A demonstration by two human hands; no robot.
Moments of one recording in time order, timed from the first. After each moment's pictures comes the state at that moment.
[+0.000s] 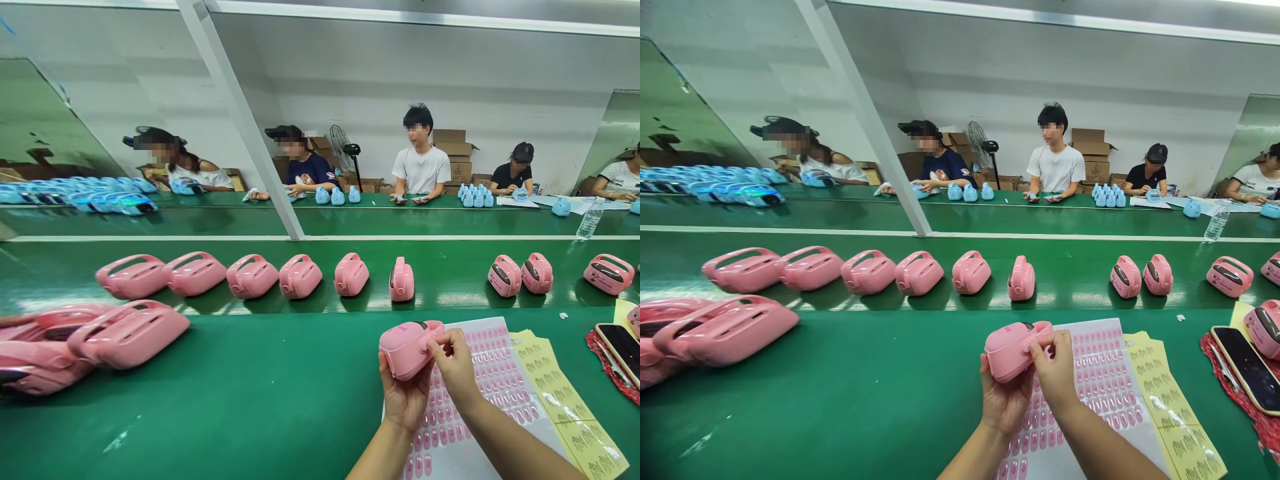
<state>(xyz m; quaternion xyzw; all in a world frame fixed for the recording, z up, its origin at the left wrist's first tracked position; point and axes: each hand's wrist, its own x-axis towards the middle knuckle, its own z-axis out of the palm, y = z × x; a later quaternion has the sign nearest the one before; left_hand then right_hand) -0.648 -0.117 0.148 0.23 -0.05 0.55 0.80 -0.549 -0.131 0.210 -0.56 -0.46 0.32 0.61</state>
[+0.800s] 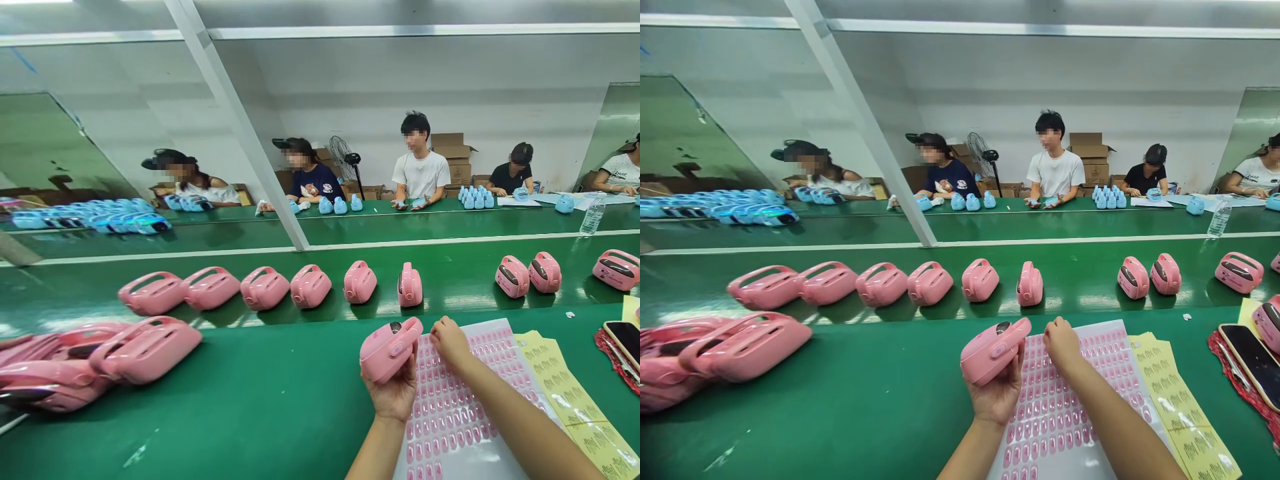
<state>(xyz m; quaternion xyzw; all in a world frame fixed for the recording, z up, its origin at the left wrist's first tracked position) -0.683 -0.100 0.146 0.21 0.08 0.60 0.76 -0.538 -0.066 0.174 -0.64 -0.65 0.25 0.34</state>
